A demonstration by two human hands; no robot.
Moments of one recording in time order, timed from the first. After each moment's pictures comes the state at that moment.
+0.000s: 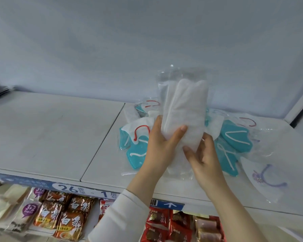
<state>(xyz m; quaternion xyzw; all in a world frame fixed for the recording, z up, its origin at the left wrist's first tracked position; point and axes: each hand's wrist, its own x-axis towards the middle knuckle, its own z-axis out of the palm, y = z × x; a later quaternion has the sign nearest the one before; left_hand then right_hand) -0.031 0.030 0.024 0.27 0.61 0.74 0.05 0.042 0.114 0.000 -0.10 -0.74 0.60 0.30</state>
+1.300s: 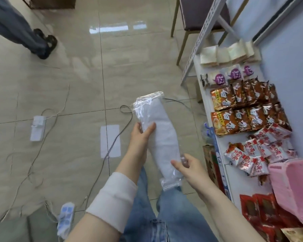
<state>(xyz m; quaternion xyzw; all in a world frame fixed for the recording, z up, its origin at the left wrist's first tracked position) 0.144 -0.447 -0.236 -0.51 0.38 0.76 -0.12 0.081 -0.293 -0.229 0.06 -0.75 0.40 -0.52</state>
